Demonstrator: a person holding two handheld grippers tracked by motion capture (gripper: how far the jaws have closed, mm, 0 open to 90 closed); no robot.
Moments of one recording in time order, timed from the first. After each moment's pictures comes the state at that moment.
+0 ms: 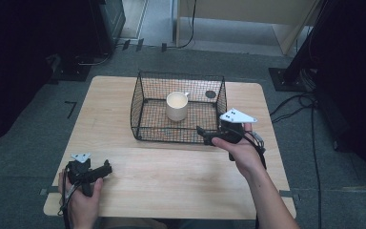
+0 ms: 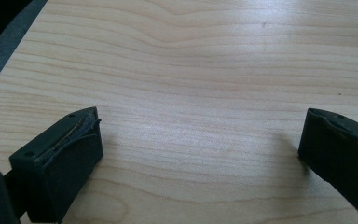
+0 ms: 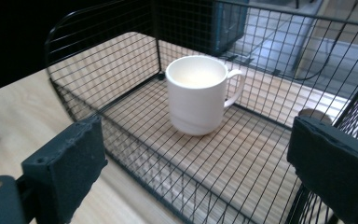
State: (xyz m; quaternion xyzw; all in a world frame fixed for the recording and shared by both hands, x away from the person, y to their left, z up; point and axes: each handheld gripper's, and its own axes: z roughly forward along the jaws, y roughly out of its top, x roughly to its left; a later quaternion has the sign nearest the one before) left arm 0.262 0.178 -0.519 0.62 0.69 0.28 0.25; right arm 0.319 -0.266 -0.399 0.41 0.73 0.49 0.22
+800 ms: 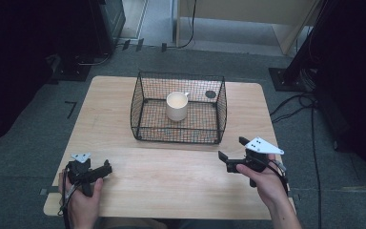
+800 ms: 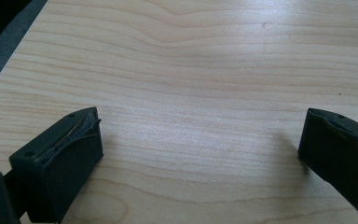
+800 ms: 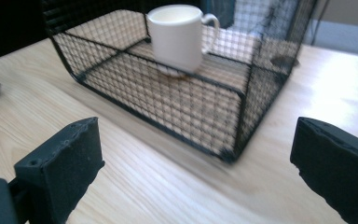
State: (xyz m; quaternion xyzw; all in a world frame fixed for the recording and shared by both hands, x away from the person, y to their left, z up) left arm 0.262 0.178 -0.519 0.62 0.69 0.28 0.25; right arm 0.252 -0.329 -0.440 0.43 0.72 0.49 0.22
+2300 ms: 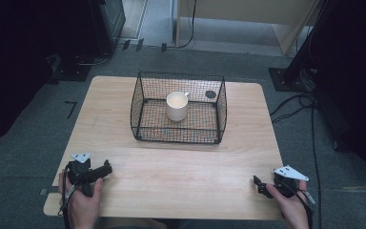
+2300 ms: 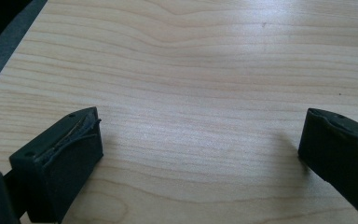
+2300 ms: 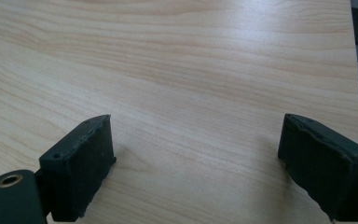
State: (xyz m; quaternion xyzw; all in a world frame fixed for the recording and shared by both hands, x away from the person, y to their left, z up) left arm 0.262 0.178 -0.519 0.62 0.69 0.28 0.25; right arm 0.198 -0.432 -0.525 0.57 0.71 0.33 0.24
